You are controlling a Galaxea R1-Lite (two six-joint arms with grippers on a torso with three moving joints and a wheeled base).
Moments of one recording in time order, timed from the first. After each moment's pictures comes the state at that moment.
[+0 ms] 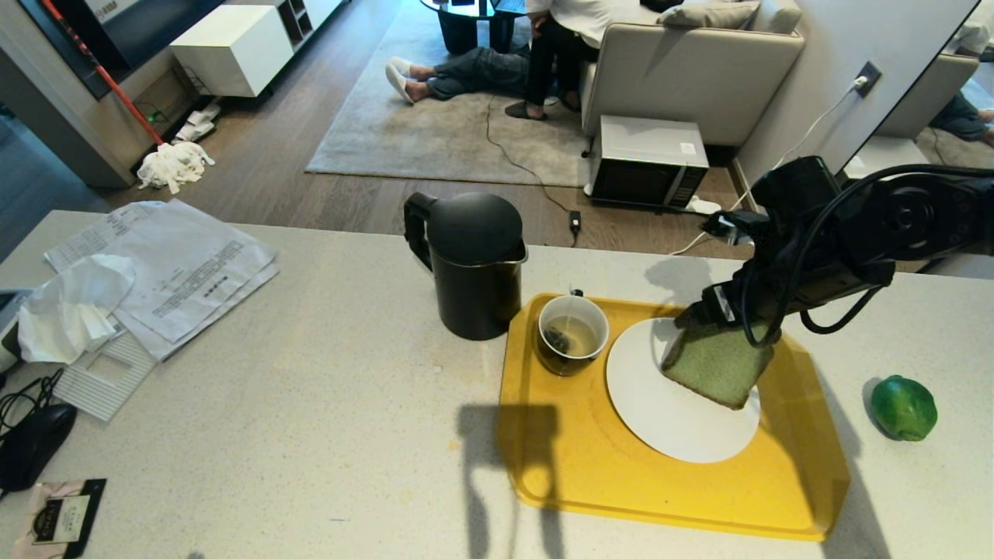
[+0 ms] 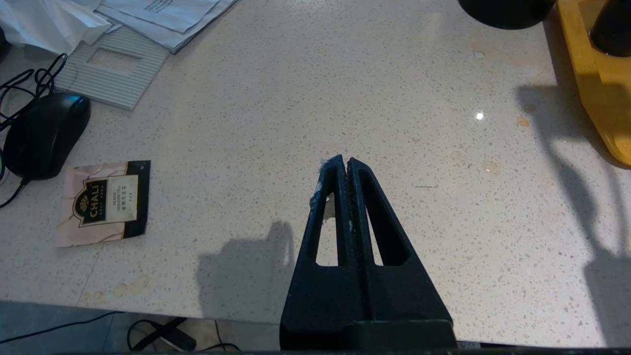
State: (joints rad) left arm 0.00 0.00 0.00 0.00 0.00 0.00; right arm 0.20 1.95 -1.61 0.52 -0.03 -0.09
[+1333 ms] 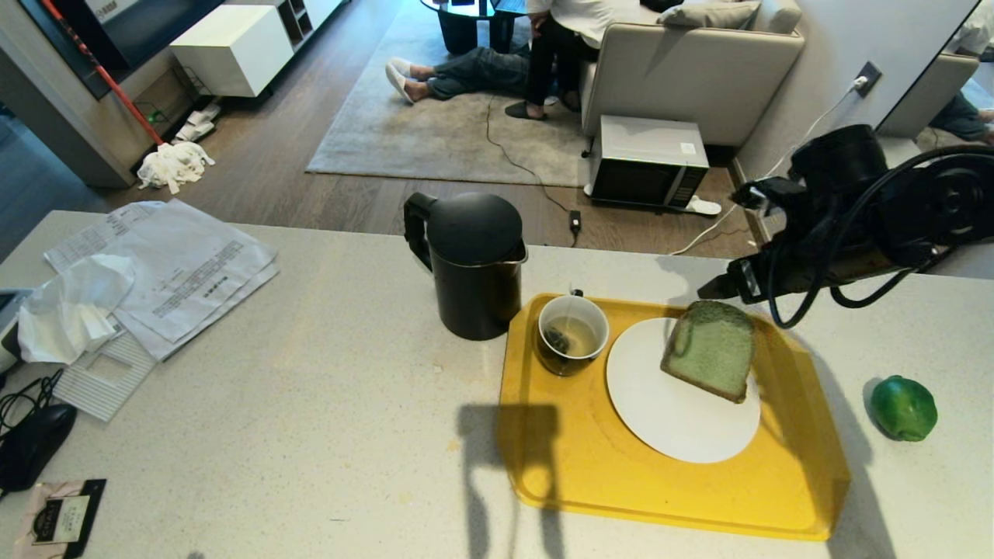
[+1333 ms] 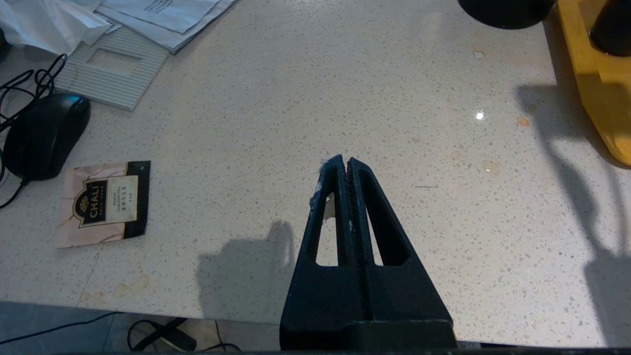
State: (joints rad) left arm 0.00 0.00 0.00 0.00 0.00 0.00; right arm 0.14 1.89 -1.62 0.46 -0.08 -0.14
